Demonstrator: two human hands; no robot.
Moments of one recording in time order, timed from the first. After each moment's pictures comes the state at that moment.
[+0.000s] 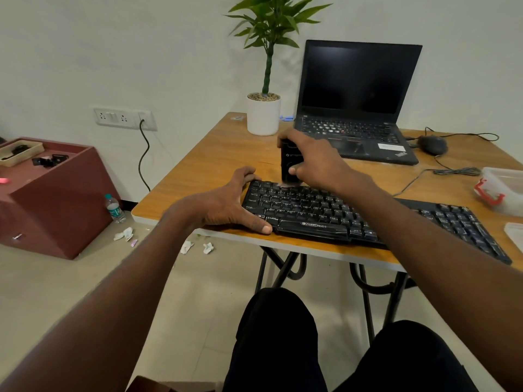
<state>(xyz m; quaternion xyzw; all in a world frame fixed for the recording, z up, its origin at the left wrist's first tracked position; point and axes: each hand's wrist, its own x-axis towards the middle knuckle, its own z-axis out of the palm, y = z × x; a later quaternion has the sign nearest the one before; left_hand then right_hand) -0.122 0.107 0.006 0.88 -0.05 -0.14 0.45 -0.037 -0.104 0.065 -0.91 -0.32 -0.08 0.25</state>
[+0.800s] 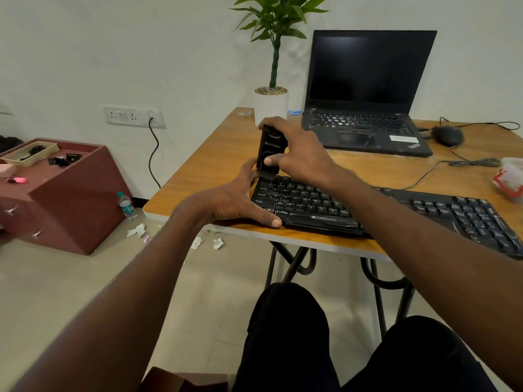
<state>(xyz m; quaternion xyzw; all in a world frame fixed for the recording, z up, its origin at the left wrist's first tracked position) -0.123 0.107 0.005 0.87 -0.03 -0.13 0.47 -0.042 -0.068 0.058 -0.87 -0.34 -0.07 0.36</state>
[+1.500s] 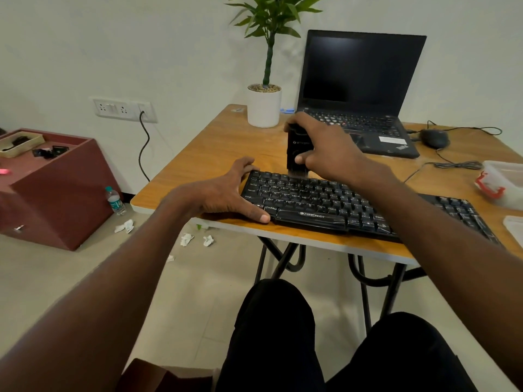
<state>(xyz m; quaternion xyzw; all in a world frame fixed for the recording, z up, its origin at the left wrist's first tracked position) -0.125 0.107 0.012 0.88 -0.03 -0.14 0.45 -0.034 -0.122 0.072 -0.92 -0.32 -0.08 0.21</state>
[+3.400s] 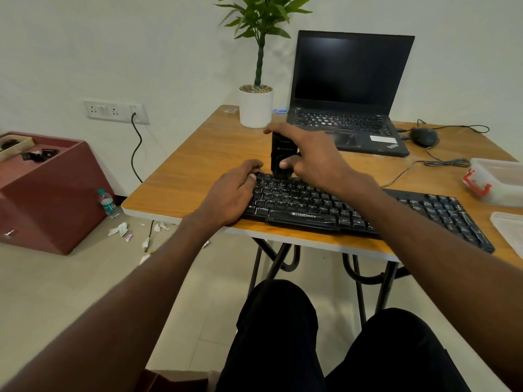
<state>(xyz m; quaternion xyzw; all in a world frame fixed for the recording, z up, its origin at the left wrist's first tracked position) -0.112 0.073 -0.023 0.91 -0.04 0.14 0.39 -0.037 -0.123 0.053 -0.88 -0.37 -0.10 0.26</state>
